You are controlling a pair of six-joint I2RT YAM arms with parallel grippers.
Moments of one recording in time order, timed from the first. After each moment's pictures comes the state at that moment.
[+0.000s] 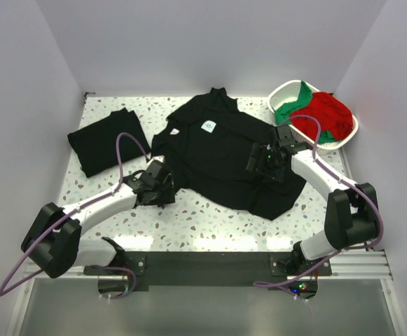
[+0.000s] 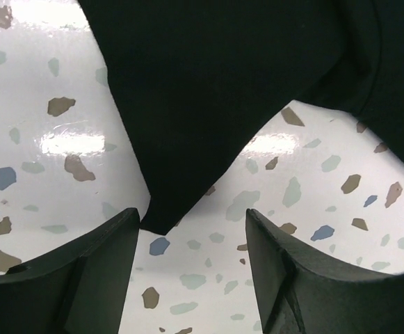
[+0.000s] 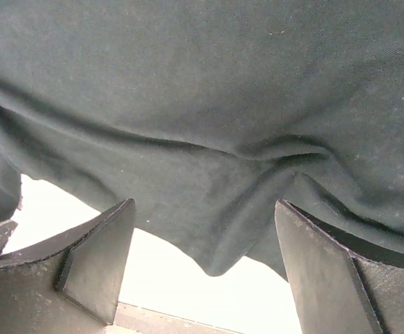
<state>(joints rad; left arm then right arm) -0.61 1.29 0.67 -0.48 -0.19 -0.68 0.26 1.51 1.02 -0.63 -0.15 0.59</state>
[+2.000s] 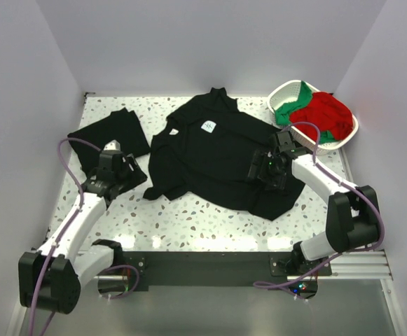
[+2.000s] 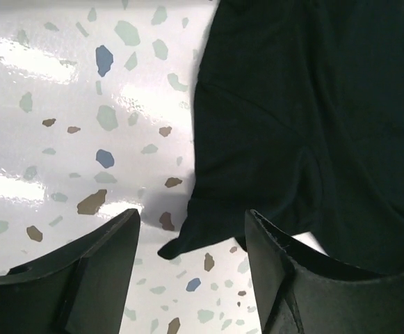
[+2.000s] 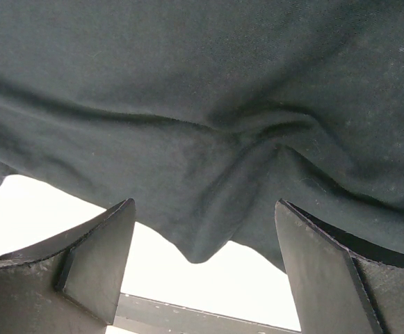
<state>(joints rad) -0.14 1.02 0.64 -0.44 -0.03 -0.63 0.26 1.48 0.95 -0.65 -0.15 0.59</state>
